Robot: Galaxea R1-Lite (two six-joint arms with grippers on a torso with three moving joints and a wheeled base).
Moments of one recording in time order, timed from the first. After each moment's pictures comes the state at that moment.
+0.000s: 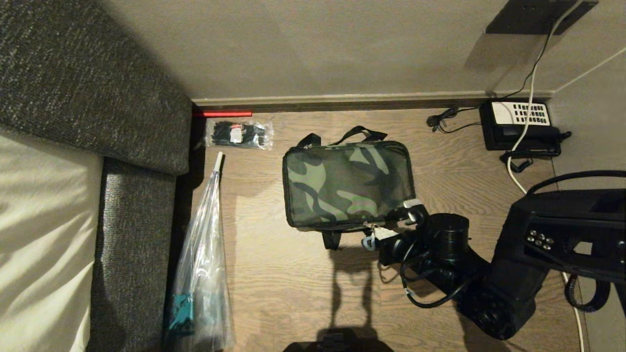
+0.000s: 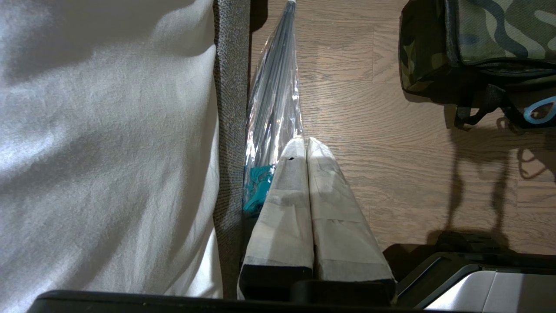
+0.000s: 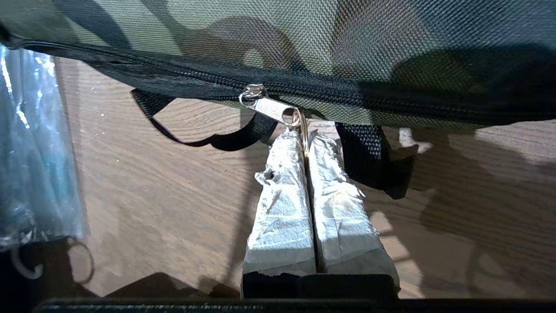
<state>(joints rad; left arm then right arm) 0.00 0.00 0.00 0.01 0.01 -0.01 0.50 2.25 -0.64 -1.36 -0.05 0.10</state>
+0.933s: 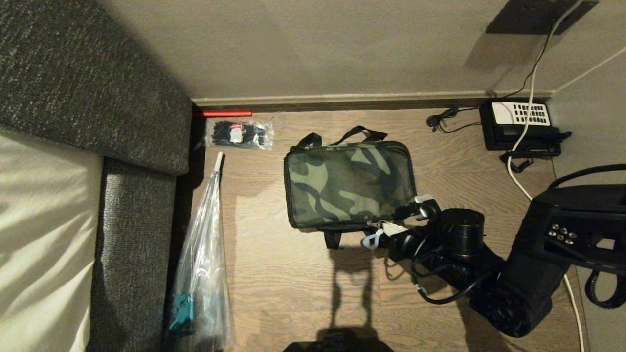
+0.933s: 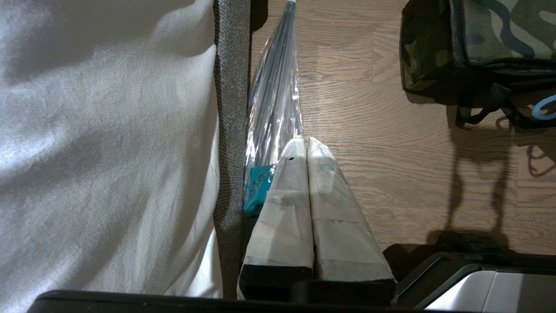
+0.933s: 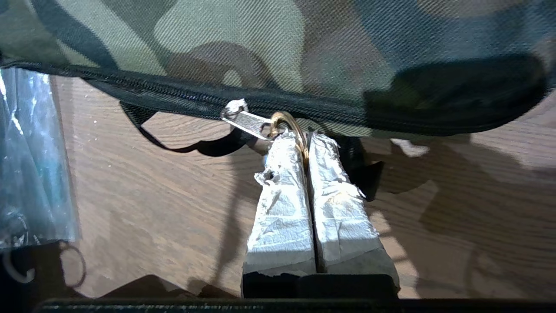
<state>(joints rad) 0.00 0.00 0.00 0.01 0.01 -0.01 0.45 2.20 -0.60 -1.36 -0.05 0.07</state>
